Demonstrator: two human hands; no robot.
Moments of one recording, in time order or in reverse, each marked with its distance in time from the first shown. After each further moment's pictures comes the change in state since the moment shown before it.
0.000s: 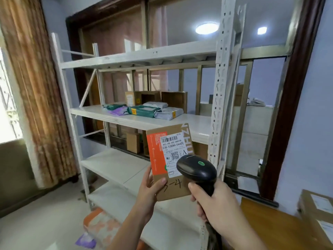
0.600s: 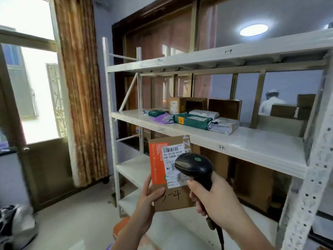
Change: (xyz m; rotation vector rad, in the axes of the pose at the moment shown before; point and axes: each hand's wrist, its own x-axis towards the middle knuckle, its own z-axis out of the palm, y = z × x) left_hand 0.103 0.049 -0.251 0.010 0.151 -0.030; right_hand 0.146 -0.080 0.226 -0.028 -0.253 -0.125
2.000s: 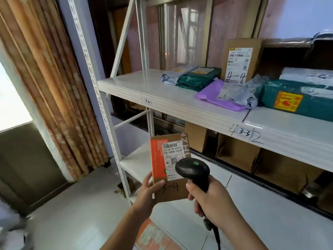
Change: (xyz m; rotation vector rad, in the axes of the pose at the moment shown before) left_hand 0.477 -0.099 -0.359 0.064 -0.019 -0.365; right_hand 0.505 0.108 0.307 0.014 -0.039 0.325
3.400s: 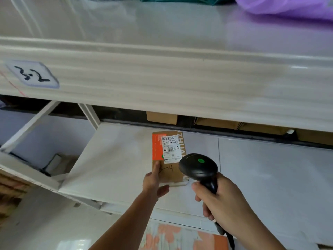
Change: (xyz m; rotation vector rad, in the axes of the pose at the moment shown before) left_hand 0.296 -0.109 -0.008 0.221 0.097 -0.703; right_hand 0.207 0.076 0.067 0.018 0.331 0.445
